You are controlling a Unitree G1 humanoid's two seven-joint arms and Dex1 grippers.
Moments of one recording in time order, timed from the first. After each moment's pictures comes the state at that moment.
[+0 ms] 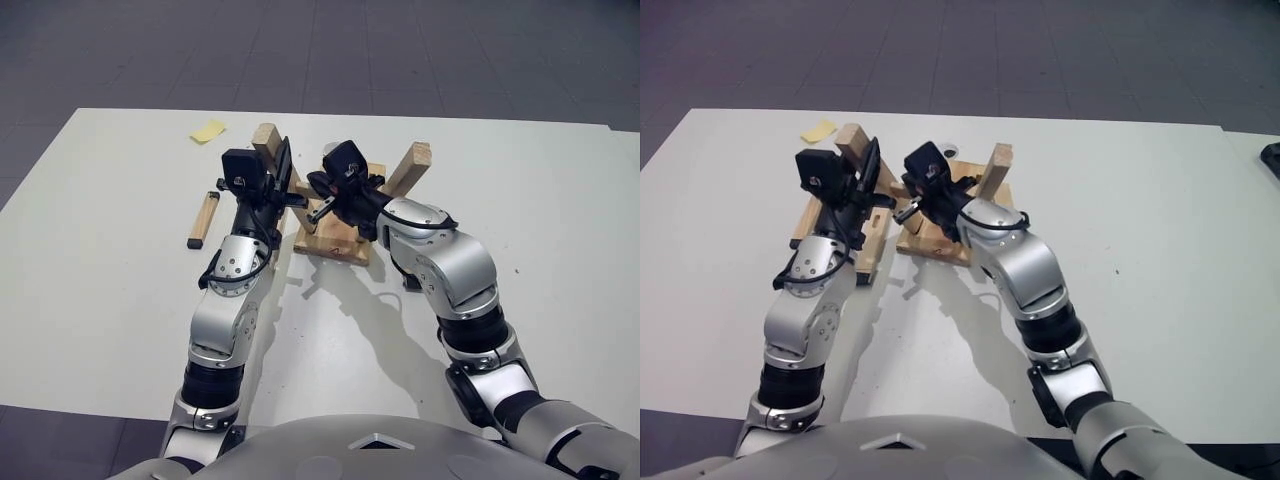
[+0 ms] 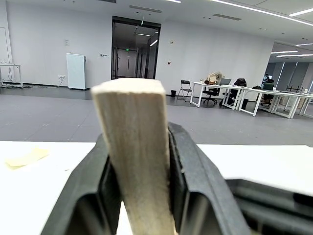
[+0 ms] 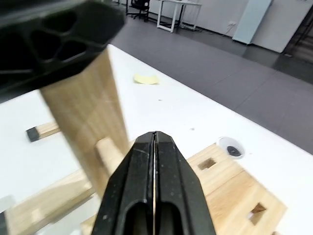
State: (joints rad) left arm -0.13 0.06 -0.18 -0.40 -0.19 0.30 0.10; right arm -0.52 -0.11 0.28 -0.33 0.11 0.86 0.21
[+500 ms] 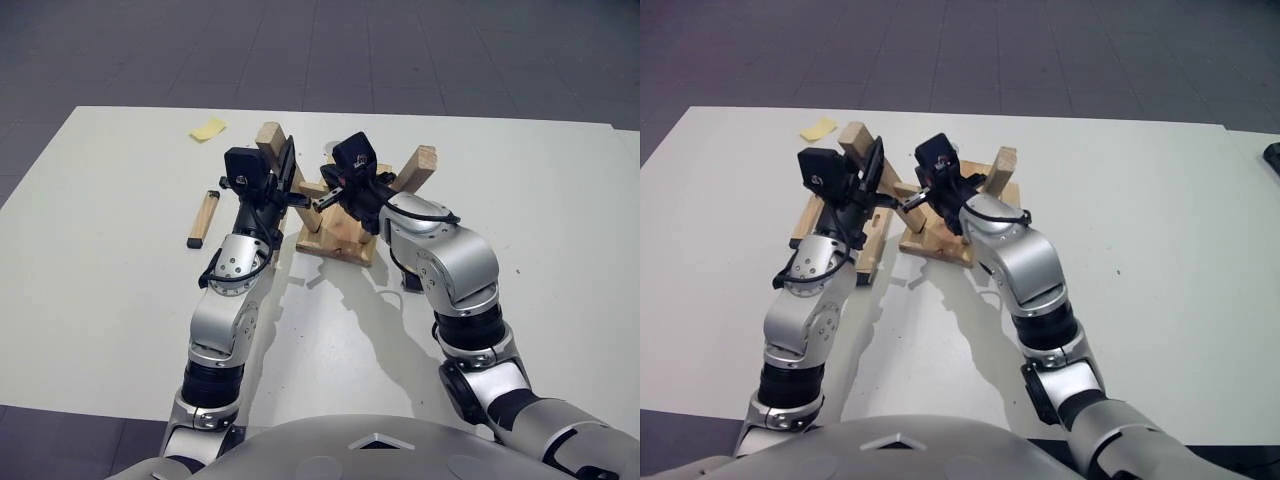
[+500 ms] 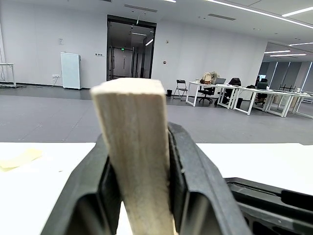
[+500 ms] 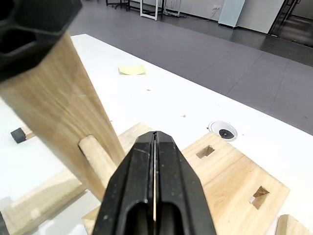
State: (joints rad) left arm -0.13 0.06 -0.18 -0.40 -0.20 0.31 0.09; right arm -0.54 -0.08 0.29 -0.35 0.14 1.07 0.19
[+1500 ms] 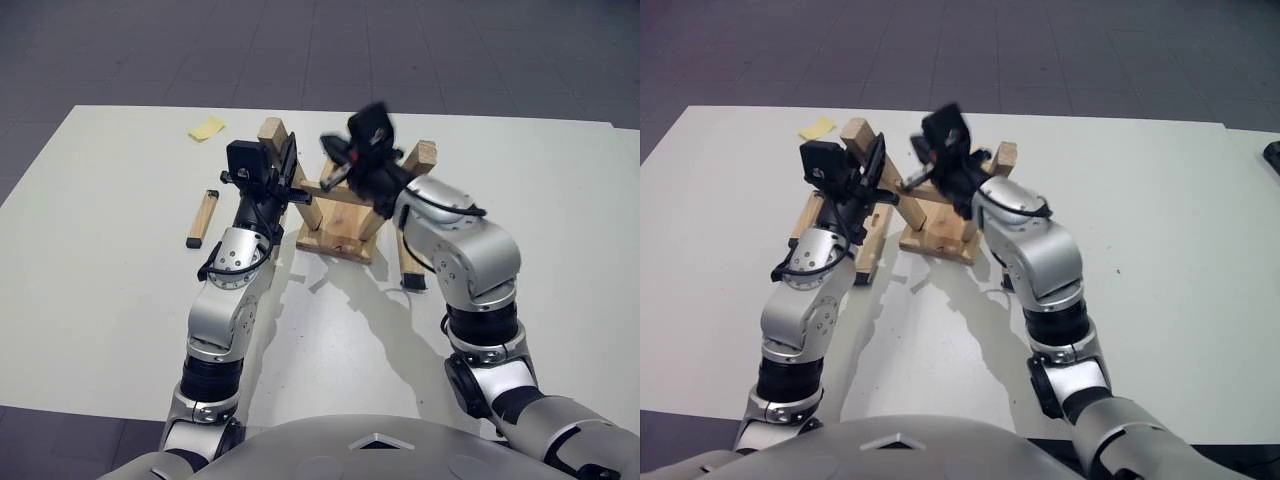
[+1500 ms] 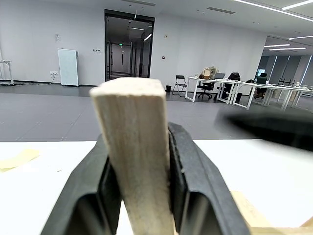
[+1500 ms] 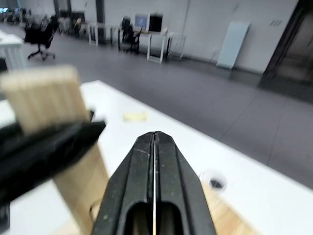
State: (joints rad) left arm -0.17 0.07 -0.17 -0.41 -0.20 0.36 0.07; right arm -0.59 -0.09 0.12 -0.45 0.23 0.80 0.21
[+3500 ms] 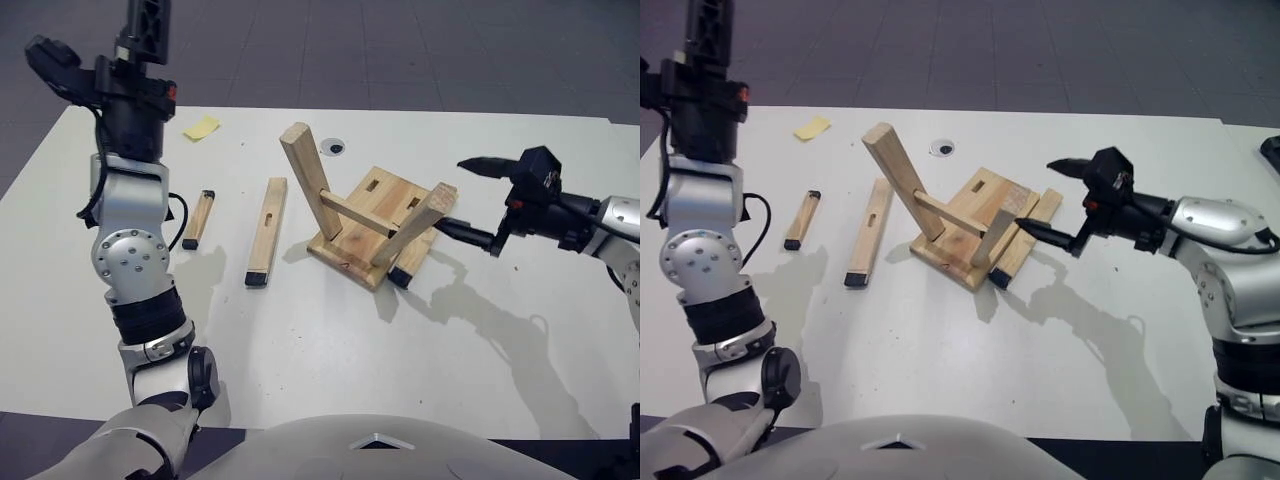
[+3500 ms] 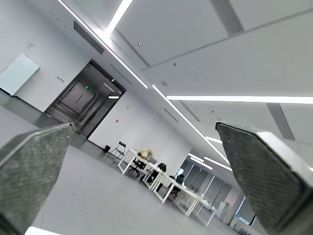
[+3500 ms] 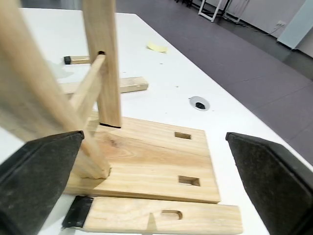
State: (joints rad) left arm -0.48 0.21 0.32 -0.24 -1.03 0.29 -0.03; right arm -0.25 -0.90 -0.11 -0.30 0.52 0.55 0.91
